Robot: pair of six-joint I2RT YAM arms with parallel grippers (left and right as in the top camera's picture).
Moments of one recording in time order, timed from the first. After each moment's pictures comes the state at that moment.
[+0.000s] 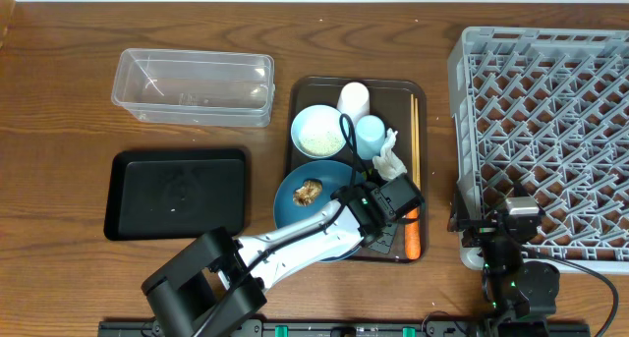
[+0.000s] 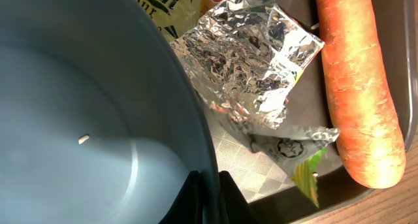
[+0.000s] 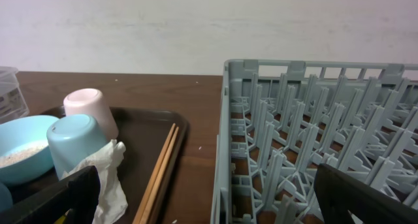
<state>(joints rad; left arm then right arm) -1.02 1.78 1.12 -0.68 0.00 -0.64 0.05 0.01 0.01 -0.07 -0.01 0.03</state>
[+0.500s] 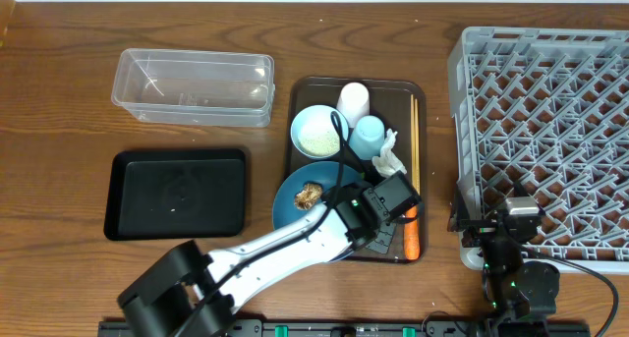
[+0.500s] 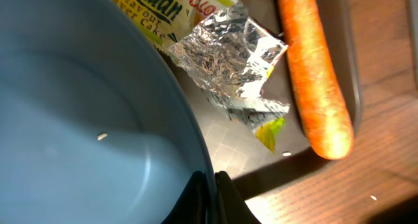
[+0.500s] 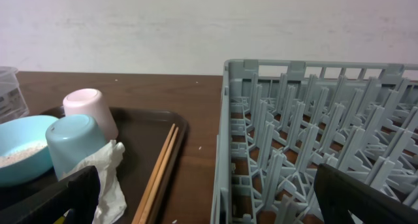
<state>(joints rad) -1.02 1.68 1.12 -0.72 0.01 -0.64 0.05 0.01 0.01 -0.07 -0.01 0.03</state>
